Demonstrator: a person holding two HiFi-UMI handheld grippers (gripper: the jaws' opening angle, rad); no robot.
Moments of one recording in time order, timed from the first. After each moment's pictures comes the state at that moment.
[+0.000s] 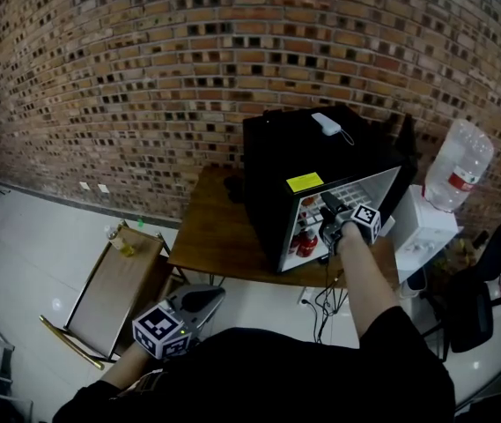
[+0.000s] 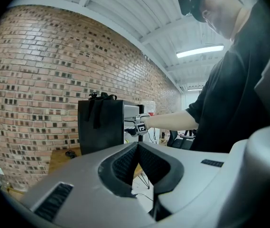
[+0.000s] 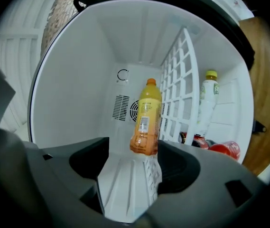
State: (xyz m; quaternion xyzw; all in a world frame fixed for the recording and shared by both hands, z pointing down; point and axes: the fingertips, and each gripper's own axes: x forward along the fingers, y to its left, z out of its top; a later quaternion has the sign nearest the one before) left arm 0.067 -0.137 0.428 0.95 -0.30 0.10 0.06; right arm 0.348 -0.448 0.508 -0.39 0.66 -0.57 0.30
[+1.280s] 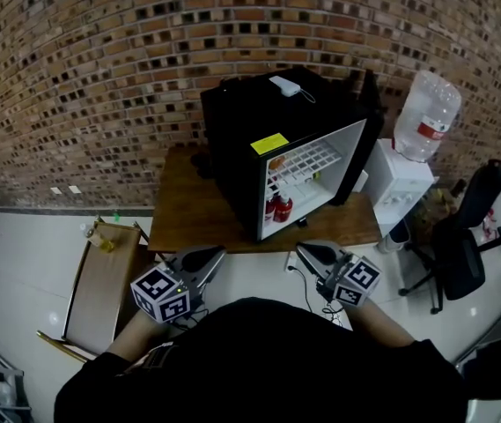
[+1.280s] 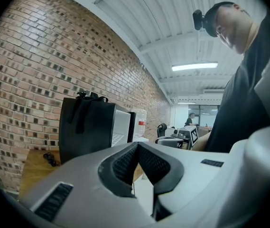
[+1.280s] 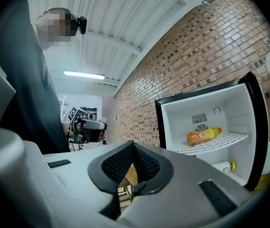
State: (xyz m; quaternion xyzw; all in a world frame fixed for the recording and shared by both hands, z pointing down) left arm 0.114 -0.164 0.418 0.97 -0.23 0.03 0.09; right arm 0.270 -0.158 0.446 -0.34 0.94 -0.04 0.04
